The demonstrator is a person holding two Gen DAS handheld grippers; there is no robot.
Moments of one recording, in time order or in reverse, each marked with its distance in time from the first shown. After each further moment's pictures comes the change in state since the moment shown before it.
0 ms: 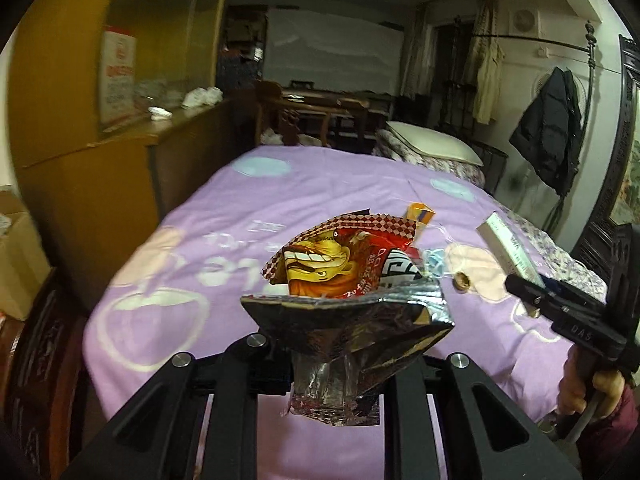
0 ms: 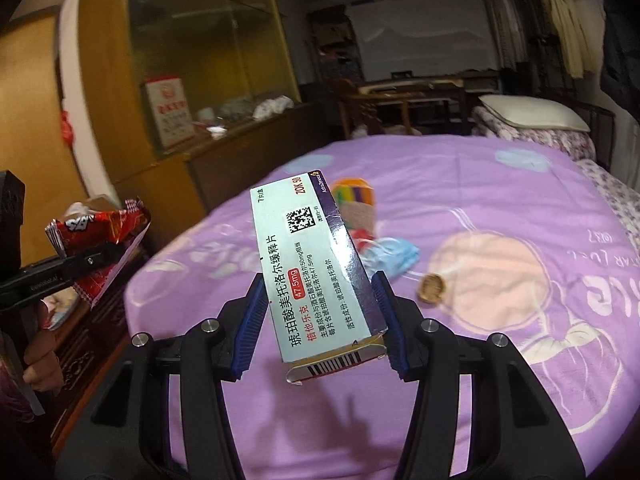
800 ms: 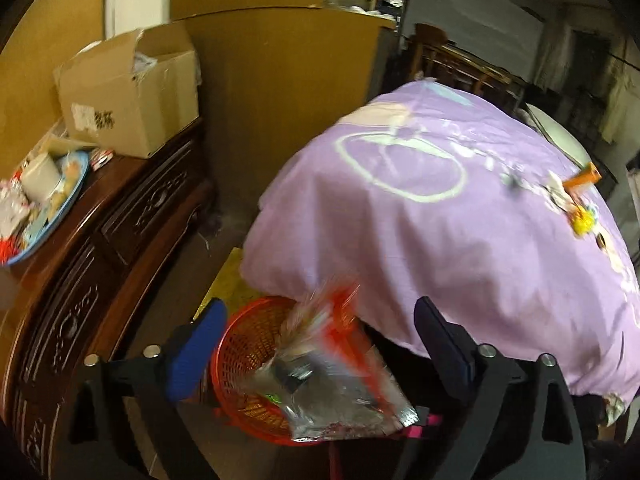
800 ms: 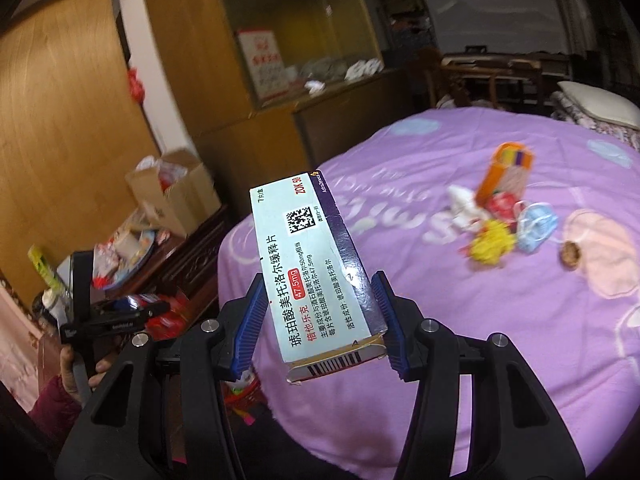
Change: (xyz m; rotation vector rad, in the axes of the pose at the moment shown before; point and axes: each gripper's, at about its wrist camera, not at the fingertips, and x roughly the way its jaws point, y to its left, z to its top) left arm -0.049 0.203 -0.141 -0.314 0.230 0.322; right arm 0.023 0.131 -0.037 -0.089 0.185 0.221
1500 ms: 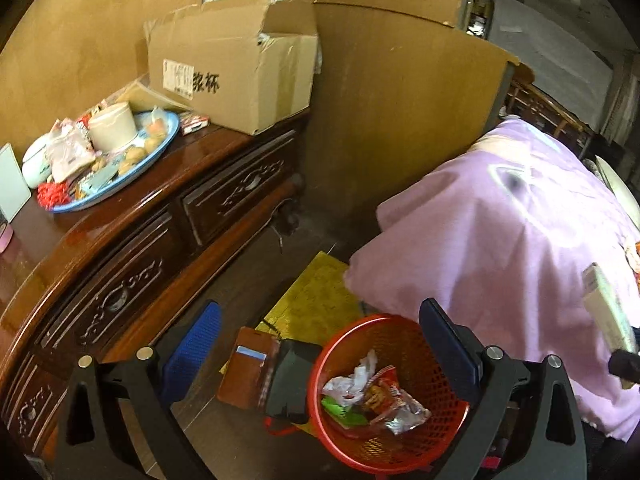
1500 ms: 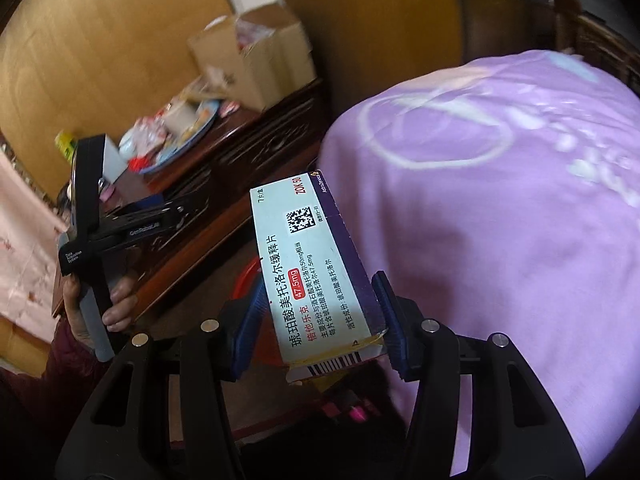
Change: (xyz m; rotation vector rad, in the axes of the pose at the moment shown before) left arm 0.016 0.112 -0.010 -0.196 -0.046 0.194; right arm 0.165 0.143 -0.030 -0.221 0.409 0.241
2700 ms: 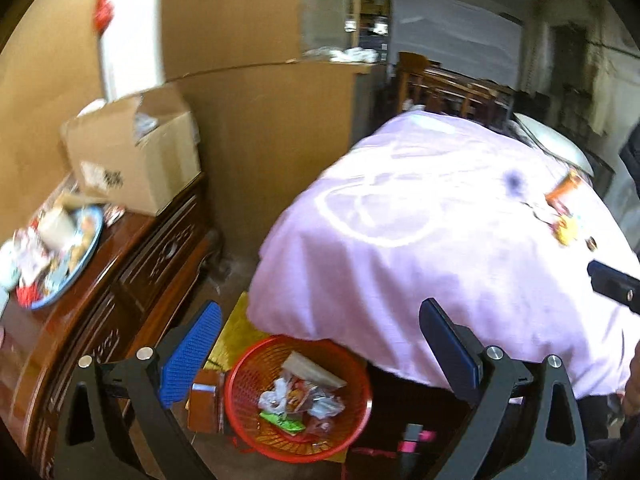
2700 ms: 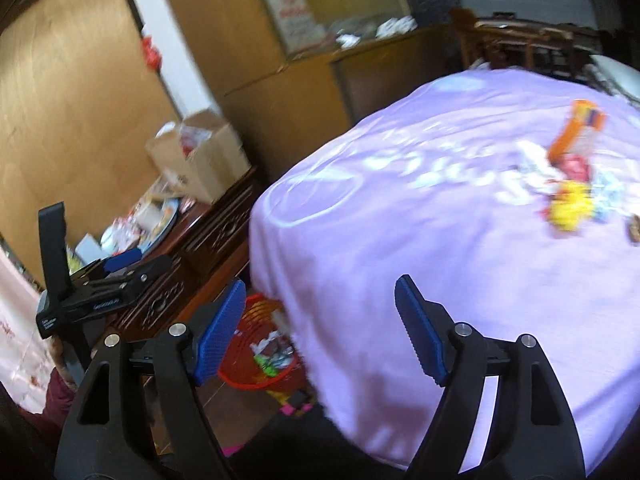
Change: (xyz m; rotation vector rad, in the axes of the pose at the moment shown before) left arm -0.093 -0.145 -0.004 0.300 -0.115 -0.174; right arm -0.155 -0.092 -0.067 0.259 -0.357 -0.163
